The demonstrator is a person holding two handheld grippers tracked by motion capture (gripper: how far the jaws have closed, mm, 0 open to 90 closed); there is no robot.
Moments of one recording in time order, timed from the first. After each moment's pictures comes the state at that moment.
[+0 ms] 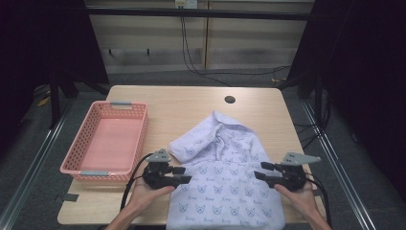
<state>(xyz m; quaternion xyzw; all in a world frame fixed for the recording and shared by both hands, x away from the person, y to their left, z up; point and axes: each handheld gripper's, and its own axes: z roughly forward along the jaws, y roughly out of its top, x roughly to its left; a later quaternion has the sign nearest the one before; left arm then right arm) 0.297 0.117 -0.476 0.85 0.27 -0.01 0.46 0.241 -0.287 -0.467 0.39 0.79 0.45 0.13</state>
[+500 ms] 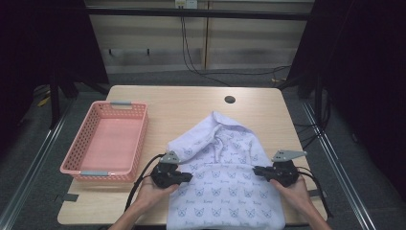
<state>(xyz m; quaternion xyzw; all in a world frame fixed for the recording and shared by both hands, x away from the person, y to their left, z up) 0.290 0.112 -0.490 0.87 0.26 -0.03 0.42 0.256 -0.286 -0.486 0.39 0.82 0.41 0.10</state>
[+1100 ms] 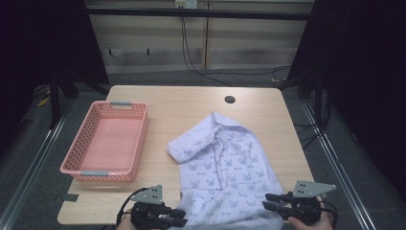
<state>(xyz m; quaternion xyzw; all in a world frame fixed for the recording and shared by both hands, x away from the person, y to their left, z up) 0.202 0.150 -0.466 0.84 0.18 -0.12 0.50 0.157 -0.296 -0.459 0.35 0.82 0.45 0.07</state>
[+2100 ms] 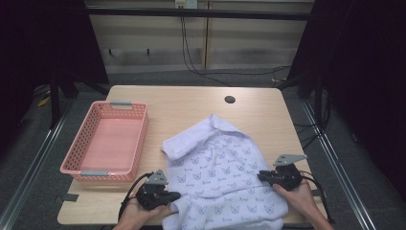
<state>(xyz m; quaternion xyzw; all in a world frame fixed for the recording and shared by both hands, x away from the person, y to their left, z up) 0.241 0.145 -0.498 0.88 0.27 -0.03 0.39 0.250 -0.297 -0.498 0.40 0.84 0.36 0.11</state>
